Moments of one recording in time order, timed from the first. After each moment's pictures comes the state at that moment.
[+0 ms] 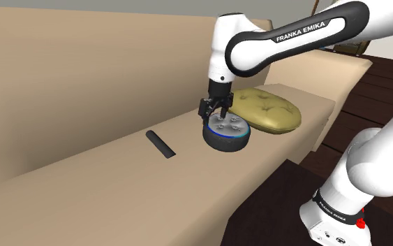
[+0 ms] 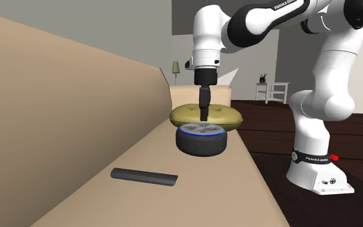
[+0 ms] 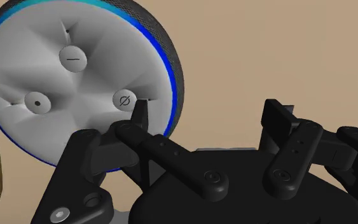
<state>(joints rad) 0.02 -0.26 0.28 -2.28 0.09 2.04 0.34</state>
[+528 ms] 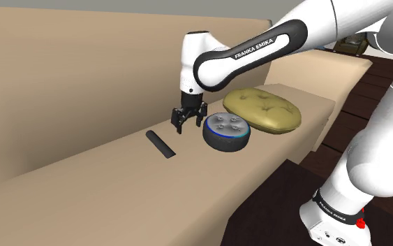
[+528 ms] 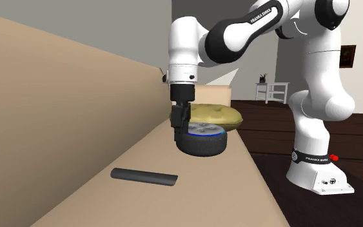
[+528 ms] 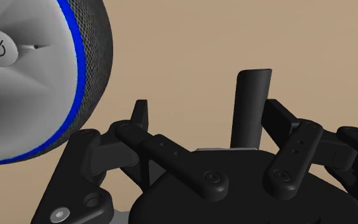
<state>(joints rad) 0.04 0.05 0.34 -2.08 0.02 2.15 0.50</state>
